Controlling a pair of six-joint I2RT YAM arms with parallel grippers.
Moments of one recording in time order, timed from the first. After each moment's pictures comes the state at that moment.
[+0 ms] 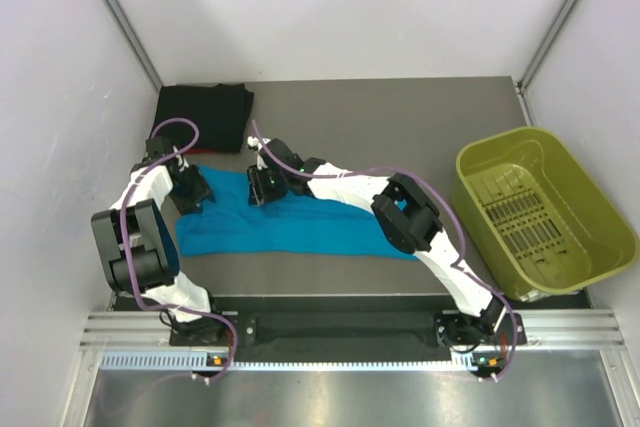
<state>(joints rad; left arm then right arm) 0.29 1.60 1.02 -0.60 0.16 -0.30 0.95 2.44 1.99 -0.25 -0.21 0.48</state>
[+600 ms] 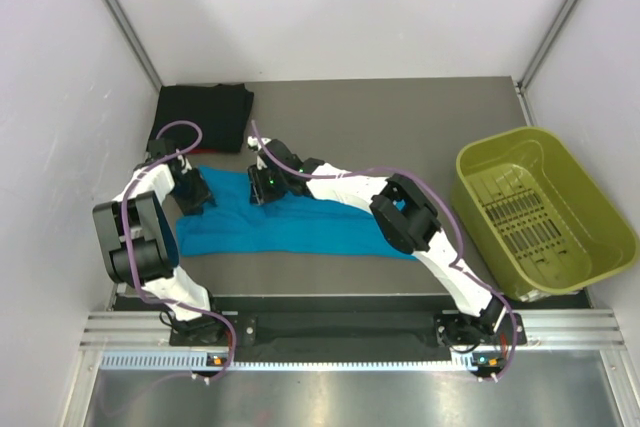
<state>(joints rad) 0.29 1.65 1.02 -0.58 0.17 -0.28 0.95 2.45 2.00 -0.26 -0.18 0.48</state>
